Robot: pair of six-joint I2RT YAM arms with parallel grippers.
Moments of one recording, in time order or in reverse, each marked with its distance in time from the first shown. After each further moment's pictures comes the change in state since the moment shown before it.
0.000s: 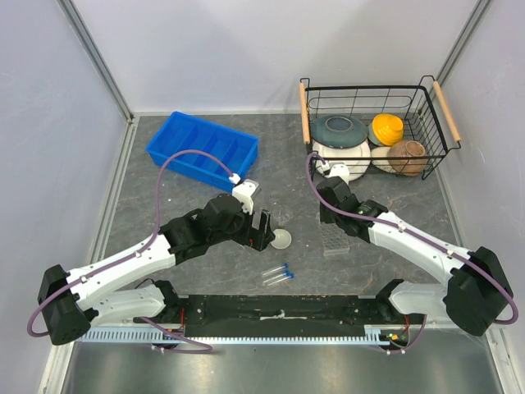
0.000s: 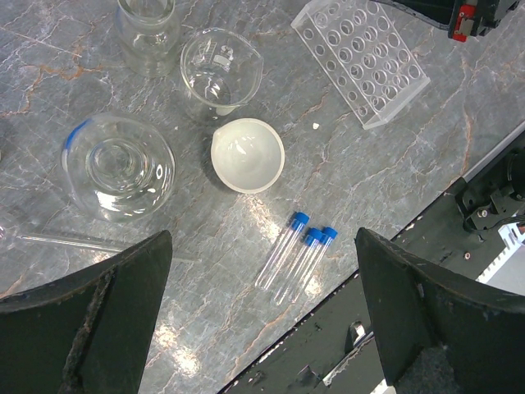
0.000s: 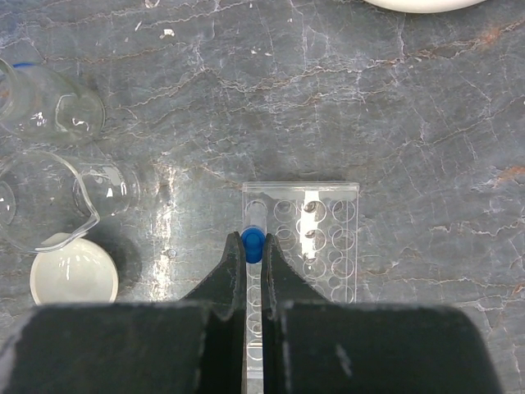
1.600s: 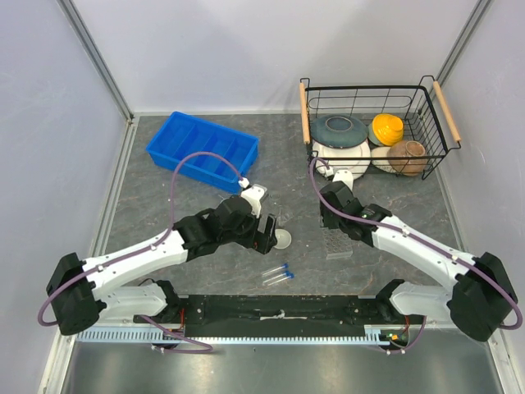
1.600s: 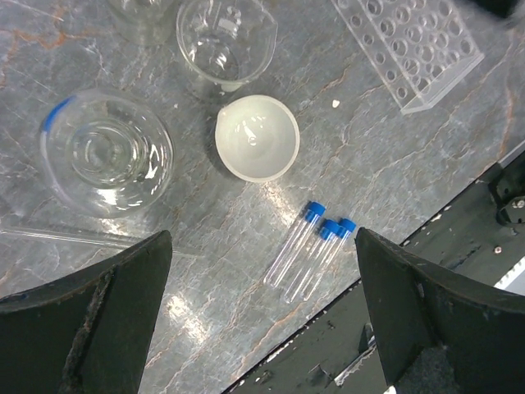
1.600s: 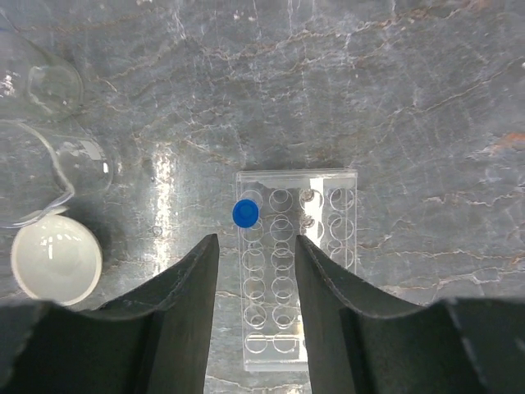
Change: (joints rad) left arm -0.007 0.085 -0.006 0.009 0.002 0.000; right arm 0.000 -0.029 -0.046 -0.034 -0.011 0.035
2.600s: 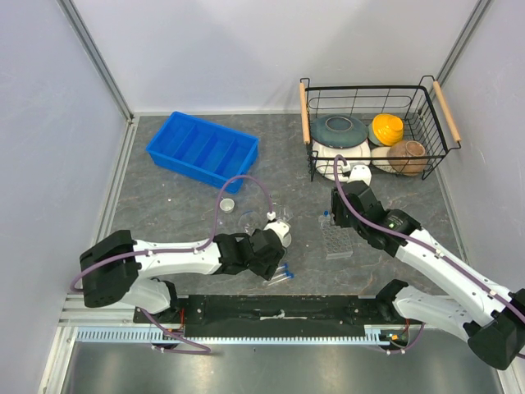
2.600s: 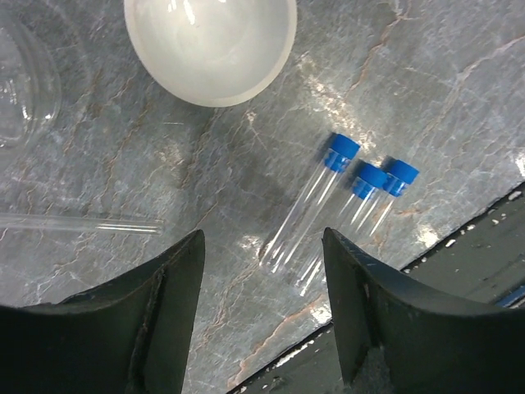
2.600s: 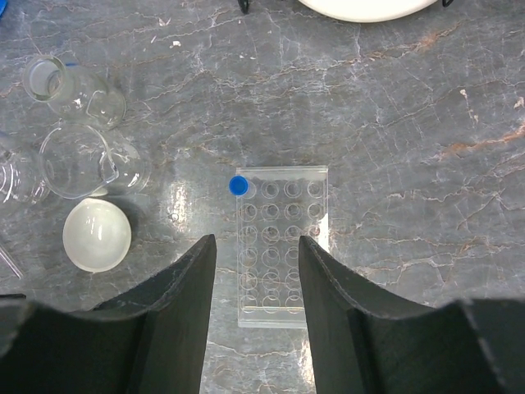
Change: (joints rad) left arm -0.243 0.278 -0.063 0.054 -0.140 -0.027; right arm 0.000 -0.233 0.074 -0.169 0.009 -0.030
